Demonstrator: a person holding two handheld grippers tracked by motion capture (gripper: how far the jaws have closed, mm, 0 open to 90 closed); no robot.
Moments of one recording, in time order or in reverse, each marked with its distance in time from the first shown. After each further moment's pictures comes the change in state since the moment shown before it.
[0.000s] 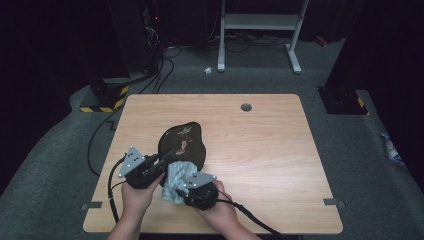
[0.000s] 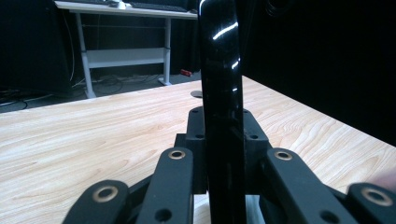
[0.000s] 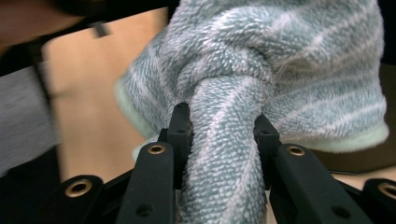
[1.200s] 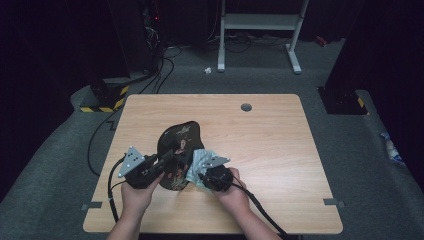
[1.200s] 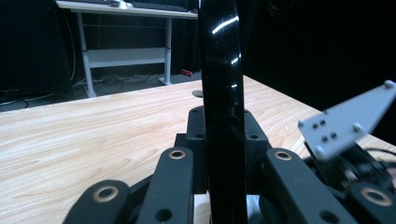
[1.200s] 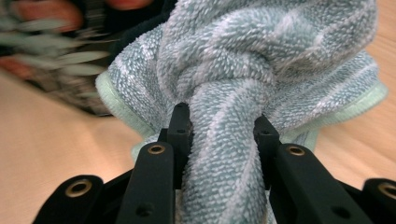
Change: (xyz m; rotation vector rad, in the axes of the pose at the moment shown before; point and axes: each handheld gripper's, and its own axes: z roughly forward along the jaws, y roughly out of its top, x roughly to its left) left arm 0.002 -0.002 0.000 0.001 0.001 -0.004; right arm -0.074 -0.030 0.017 0.145 -0.162 0.133
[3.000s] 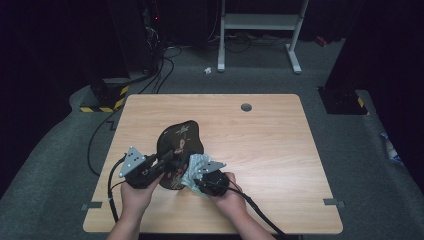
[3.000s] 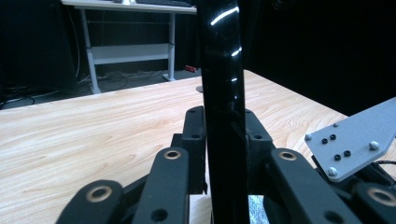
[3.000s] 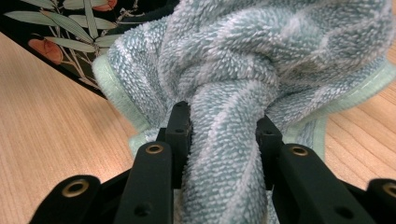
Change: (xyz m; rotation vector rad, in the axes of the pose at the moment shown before) left arm 0.001 -0.001 0.000 0.023 0.020 0.013; right arm 0.018 -0.007 0.007 -0.002 0.055 -0.036
